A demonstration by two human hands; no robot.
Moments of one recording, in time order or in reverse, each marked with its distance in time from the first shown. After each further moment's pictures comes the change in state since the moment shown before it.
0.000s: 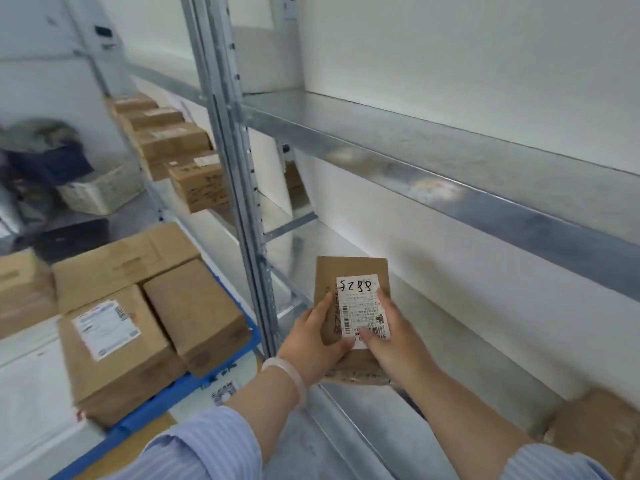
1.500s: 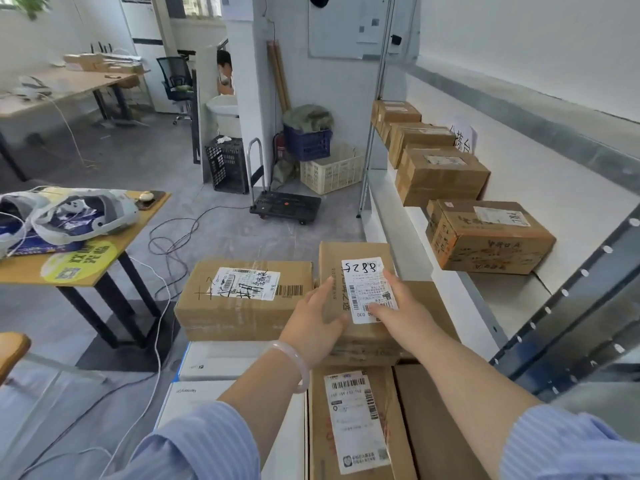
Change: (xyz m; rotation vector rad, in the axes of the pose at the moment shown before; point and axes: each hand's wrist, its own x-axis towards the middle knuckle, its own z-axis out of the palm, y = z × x) left_hand 0.022 -0.258 -0.404 -0.088 0.618 -0.385; right_hand 0.202 -0.315 0.419 -0.059 -0.681 -0.254
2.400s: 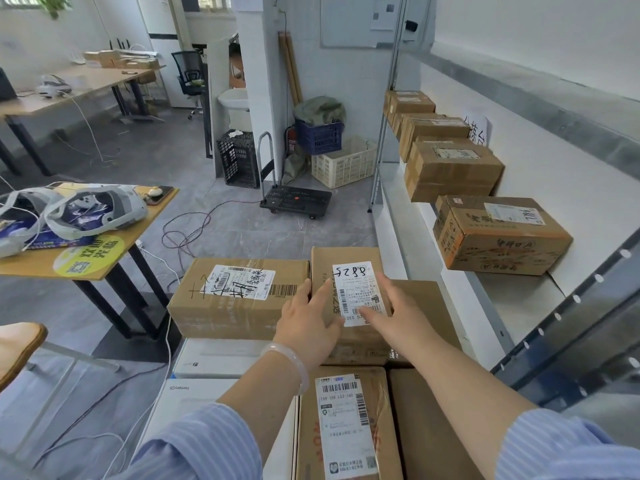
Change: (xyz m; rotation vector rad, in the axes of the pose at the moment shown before) left_hand 0.005 0.009 0.016 0.343 0.081 -0.067; right_hand 0.016 0.015 -0.006 -0.080 -0.057 -0.144
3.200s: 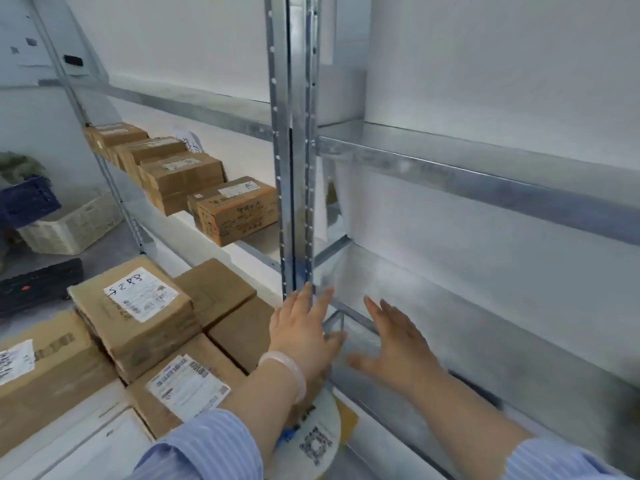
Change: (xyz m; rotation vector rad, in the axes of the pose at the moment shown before) left_hand -0.184 0.133 0.104 0.218 -0.324 0.907; right_hand -0.368 0.067 -0.032 -0.503 0.630 0.531
